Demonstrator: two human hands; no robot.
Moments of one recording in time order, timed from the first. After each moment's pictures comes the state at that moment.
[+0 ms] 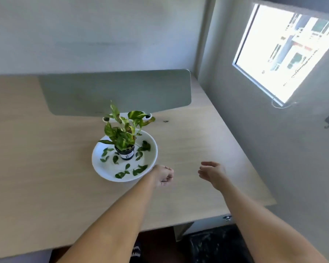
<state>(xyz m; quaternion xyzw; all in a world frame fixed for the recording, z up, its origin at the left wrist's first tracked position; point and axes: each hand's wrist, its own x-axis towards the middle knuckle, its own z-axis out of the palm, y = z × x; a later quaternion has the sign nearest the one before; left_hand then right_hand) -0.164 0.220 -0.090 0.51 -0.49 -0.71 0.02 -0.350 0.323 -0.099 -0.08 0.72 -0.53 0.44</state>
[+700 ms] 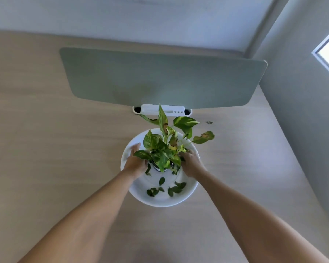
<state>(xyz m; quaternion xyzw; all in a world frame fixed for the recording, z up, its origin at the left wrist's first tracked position) -0.016 -0.009 -0.182 0.54 -0.78 -0.32 0.00 -0.229 0.068 -0.156 -0.56 0.77 -0.08 0.28</state>
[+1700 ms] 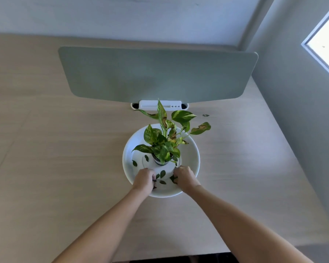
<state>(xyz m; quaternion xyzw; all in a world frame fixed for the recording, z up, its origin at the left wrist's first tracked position) -0.013 0.071 -0.187 0.54 -0.76 -0.35 -0.01 -0.178 0.124 -0.166 -0.59 0.76 0.02 0.28</state>
